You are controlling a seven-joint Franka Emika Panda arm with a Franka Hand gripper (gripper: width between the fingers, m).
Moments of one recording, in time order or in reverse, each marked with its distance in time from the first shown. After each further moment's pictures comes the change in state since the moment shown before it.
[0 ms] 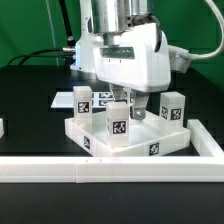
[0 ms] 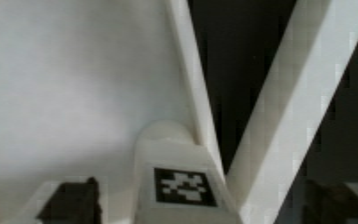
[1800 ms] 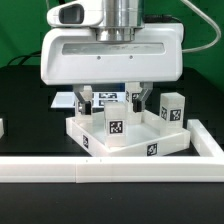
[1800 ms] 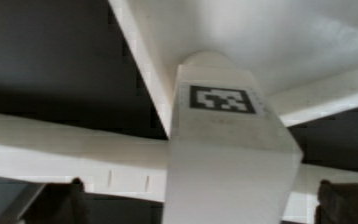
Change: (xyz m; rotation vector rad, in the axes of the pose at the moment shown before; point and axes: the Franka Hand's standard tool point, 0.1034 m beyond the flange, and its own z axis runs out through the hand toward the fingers) arm 0.027 -0.002 -0.007 -0.079 0.004 -1.426
